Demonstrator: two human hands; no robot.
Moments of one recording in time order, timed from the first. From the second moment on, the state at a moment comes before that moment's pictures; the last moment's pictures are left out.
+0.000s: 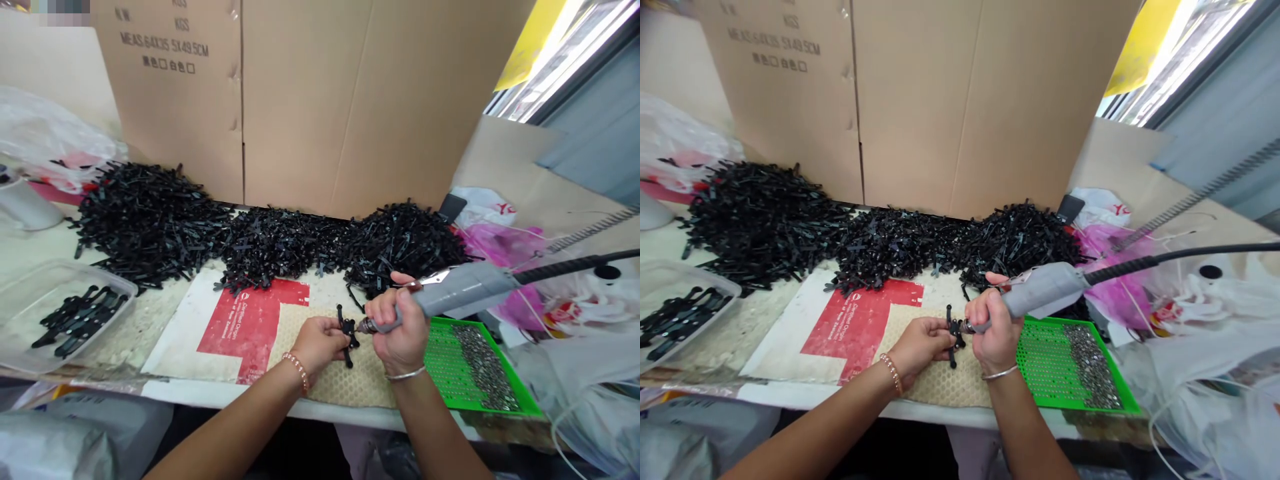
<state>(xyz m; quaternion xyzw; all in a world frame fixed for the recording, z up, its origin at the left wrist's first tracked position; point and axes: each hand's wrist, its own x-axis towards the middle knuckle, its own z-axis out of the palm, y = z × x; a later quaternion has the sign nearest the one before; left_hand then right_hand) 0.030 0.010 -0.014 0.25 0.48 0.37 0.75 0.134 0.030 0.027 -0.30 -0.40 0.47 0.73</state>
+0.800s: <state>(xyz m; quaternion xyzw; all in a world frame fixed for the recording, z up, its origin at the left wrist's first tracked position) 0.032 0.012 -0.022 0.27 0.48 0.37 0.75 0.133 0.031 0.016 -0.31 -0.41 0.45 0.73</state>
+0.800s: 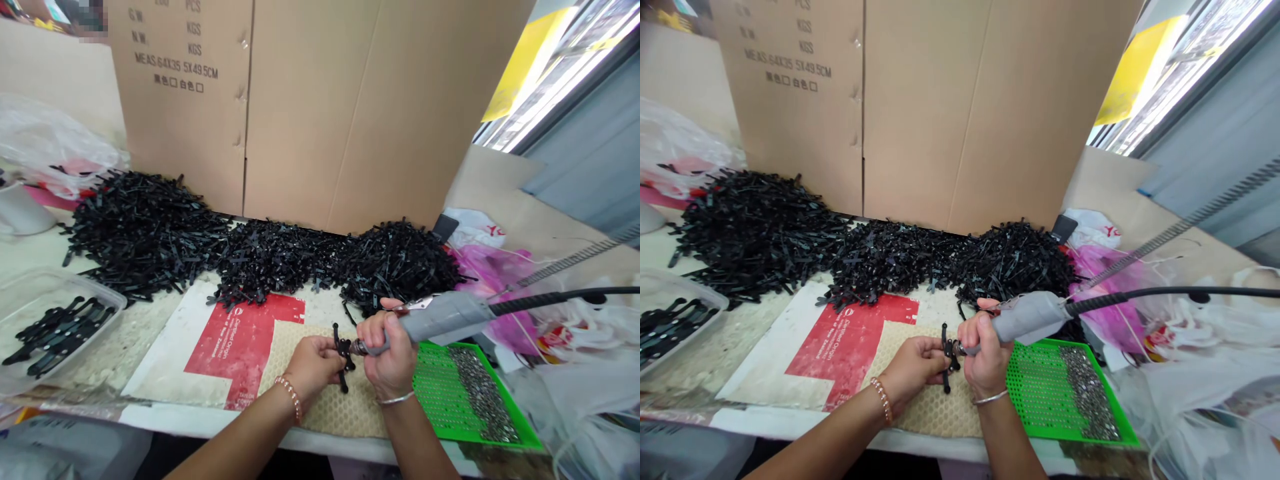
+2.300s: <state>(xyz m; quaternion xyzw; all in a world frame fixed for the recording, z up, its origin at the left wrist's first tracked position) 0.033 0.010 -0.024 0.27 0.48 0.37 0.74 0.132 0.029 0.011 -0.31 -0.42 0.44 0.73</state>
